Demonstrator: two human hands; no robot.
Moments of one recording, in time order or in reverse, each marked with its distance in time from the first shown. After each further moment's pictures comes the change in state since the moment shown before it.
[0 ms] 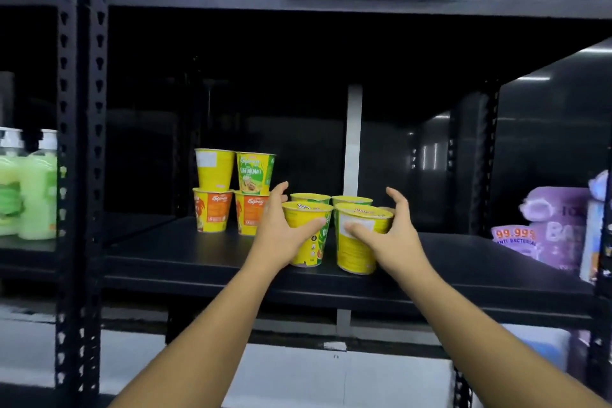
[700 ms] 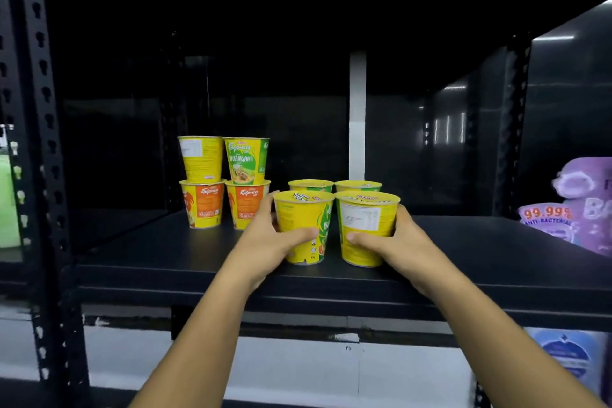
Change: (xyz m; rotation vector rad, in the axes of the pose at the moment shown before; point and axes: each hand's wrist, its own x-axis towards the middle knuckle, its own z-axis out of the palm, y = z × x) left_hand 0.013 -0.031 0.004 -0.252 -0.161 -0.211; right_hand 0.030 0.044 0.003 -0.025 -0.211 0.181
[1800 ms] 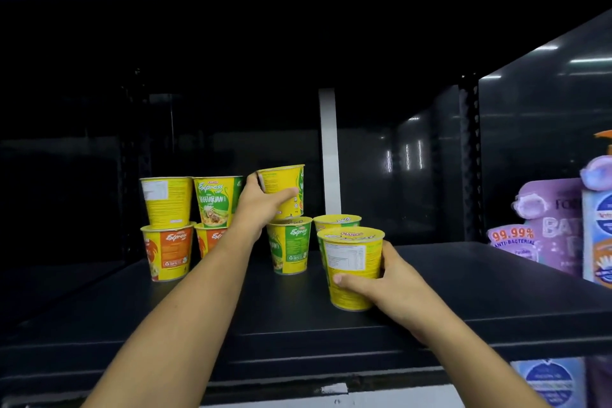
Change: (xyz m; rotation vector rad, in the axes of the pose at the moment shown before) left_hand 0.162 0.034 0.011 0.029 0.175 0.089; right_hand -0.009 -0.004 -0.001 -0.040 0.050 -0.019
